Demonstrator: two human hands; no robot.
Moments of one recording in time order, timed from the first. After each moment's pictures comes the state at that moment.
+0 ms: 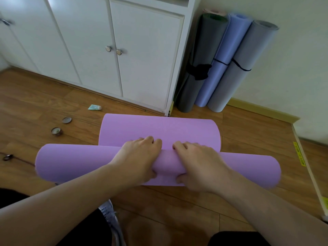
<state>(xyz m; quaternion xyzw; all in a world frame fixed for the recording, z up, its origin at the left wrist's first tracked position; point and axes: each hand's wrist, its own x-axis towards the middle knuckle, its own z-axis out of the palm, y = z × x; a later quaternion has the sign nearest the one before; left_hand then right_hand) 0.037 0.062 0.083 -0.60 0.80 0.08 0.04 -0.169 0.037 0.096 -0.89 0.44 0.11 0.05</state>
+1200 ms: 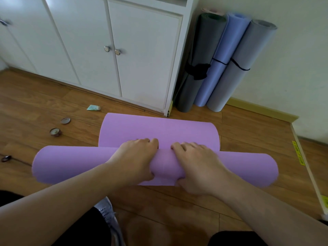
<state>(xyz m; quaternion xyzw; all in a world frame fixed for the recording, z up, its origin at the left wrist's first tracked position) 0.042 0.057 0.077 -0.60 0.79 0.10 0.03 -0.169 0.041 0.092 -0.89 0.44 0.10 0.05</state>
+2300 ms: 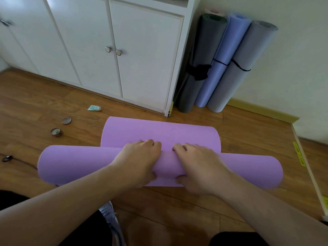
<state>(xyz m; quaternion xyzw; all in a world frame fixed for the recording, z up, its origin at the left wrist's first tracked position) 0.036 0.062 0.080 -0.59 0.80 0.06 0.04 -0.167 0.041 0.096 -0.89 0.44 0.10 0.05</state>
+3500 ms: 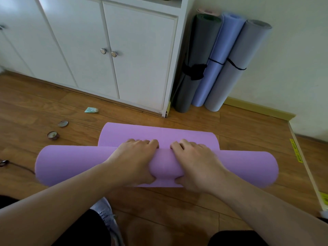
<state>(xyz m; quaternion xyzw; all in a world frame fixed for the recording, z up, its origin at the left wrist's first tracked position) 0.041 0.056 0.080 -0.57 0.82 0.07 0.00 -0.170 0.038 0.092 -0.89 0.45 0.09 0.03</state>
